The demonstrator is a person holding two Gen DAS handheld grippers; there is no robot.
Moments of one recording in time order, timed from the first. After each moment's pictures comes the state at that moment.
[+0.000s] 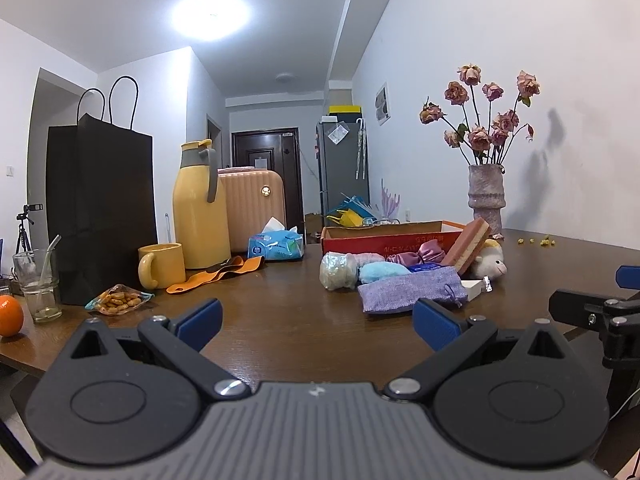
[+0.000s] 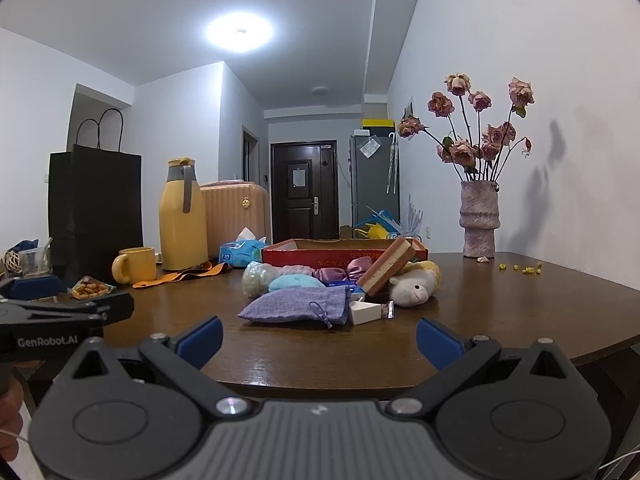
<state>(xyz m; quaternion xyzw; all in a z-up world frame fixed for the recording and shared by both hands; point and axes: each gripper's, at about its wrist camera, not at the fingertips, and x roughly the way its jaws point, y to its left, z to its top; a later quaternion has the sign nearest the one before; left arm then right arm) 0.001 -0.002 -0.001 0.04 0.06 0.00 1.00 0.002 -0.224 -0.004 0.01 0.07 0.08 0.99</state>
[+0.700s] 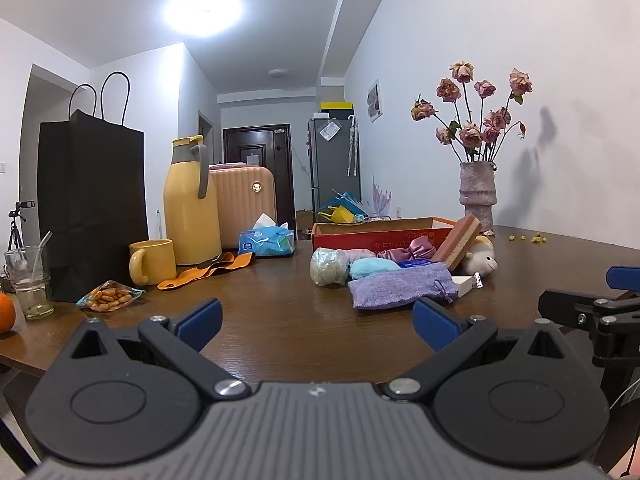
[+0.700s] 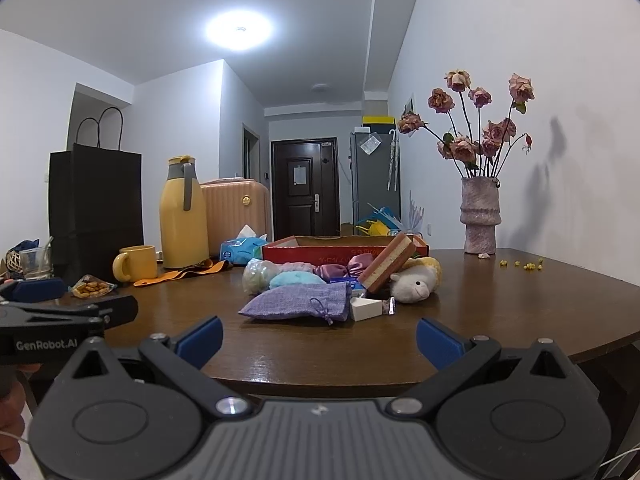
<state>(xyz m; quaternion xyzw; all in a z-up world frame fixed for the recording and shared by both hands) 0.001 -0.004 -0.002 0.04 0.07 -0.01 1.00 0.003 -0.224 -0.006 0.01 0.07 0.08 0.99</state>
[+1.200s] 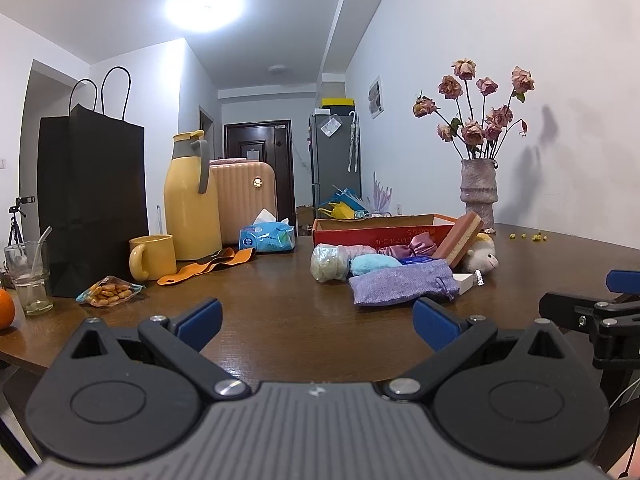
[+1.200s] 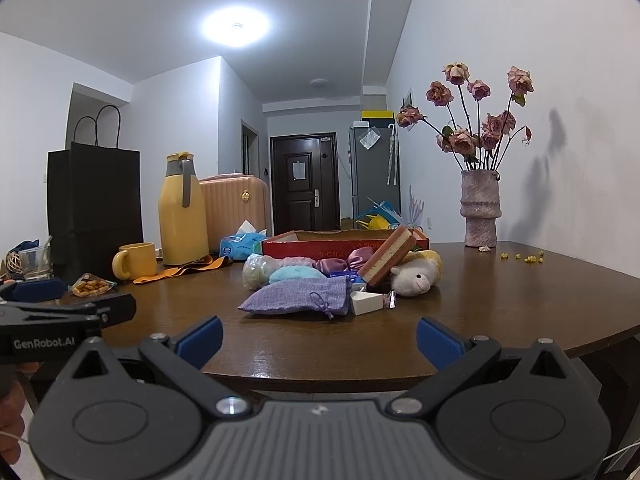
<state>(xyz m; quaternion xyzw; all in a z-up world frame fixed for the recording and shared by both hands) 0.003 -0.002 -0.001 0.03 0.08 -0.01 1.00 0.005 -0.225 -0.006 0.02 0.08 0.08 0.99</state>
